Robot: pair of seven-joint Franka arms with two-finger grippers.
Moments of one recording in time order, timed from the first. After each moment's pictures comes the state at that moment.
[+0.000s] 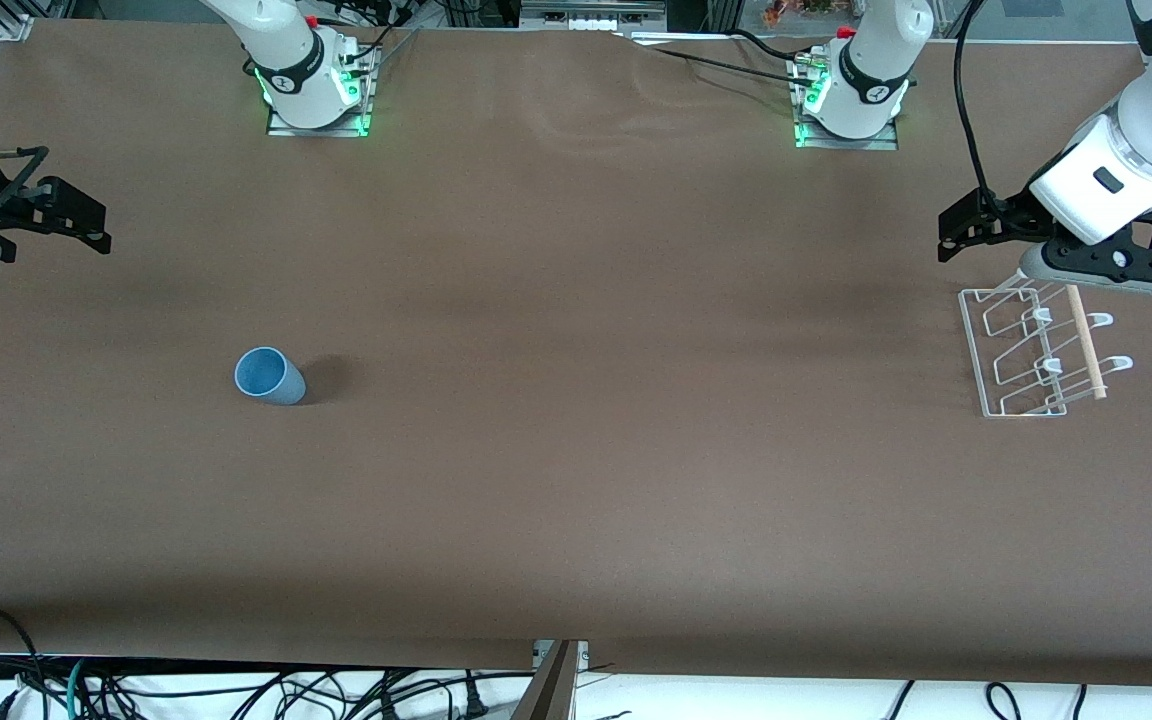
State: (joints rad) left arm -0.06 0.03 -0.07 -1.60 -0.04 1.59 -0.03; right arm 0.09 0.05 -0.07 -1.52 -0.04 1.56 -0.11
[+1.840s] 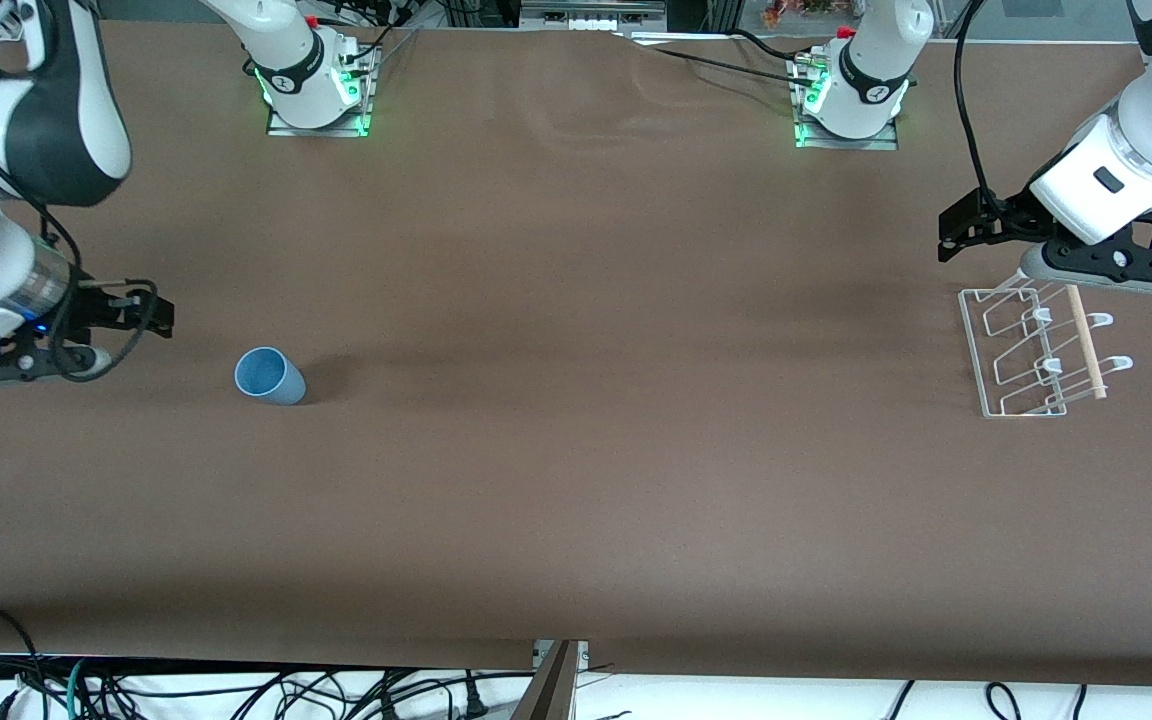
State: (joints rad) left arm -0.06 0.03 -0.07 -1.60 -0.04 1.59 -0.03; right arm 0.09 0.22 -0.08 -1.74 -0.10 1.89 -0.11
